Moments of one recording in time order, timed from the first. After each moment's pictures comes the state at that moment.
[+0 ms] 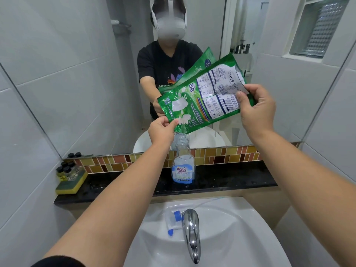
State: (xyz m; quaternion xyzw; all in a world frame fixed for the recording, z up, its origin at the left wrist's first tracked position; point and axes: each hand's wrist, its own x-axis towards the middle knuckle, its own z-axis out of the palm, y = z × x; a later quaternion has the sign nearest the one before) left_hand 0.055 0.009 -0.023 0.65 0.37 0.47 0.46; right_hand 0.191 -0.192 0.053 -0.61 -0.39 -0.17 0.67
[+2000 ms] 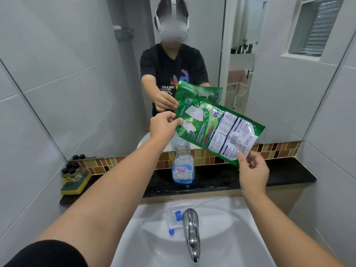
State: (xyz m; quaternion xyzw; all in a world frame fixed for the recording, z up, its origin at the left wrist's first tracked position) left_hand 0.052 0.001 0.010 0.78 0.34 0.40 0.35; right_hand 0.155 -0.237 -0.099 -0.61 -0.19 -0.04 0.77
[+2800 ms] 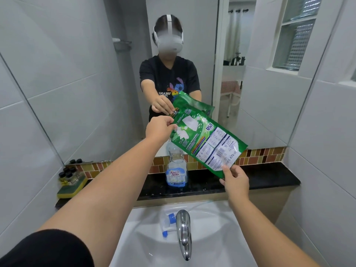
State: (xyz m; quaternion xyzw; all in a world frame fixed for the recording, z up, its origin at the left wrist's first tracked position) left_hand 0.047 -0.010 0.032 0.87 0.33 0.30 0.20; right_hand 0.136 -0.248 -0.104 -0.67 -0.11 0.12 0.72
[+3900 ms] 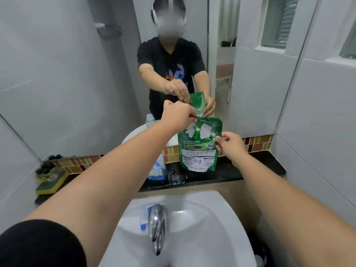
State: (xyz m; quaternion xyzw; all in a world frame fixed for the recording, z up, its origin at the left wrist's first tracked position) left_hand 0.166 -0.105 0.045 0.96 0.20 0.18 -0.06; right_hand 0.281 -0.257 -0.062 -0.78 -0.24 0.16 0.55
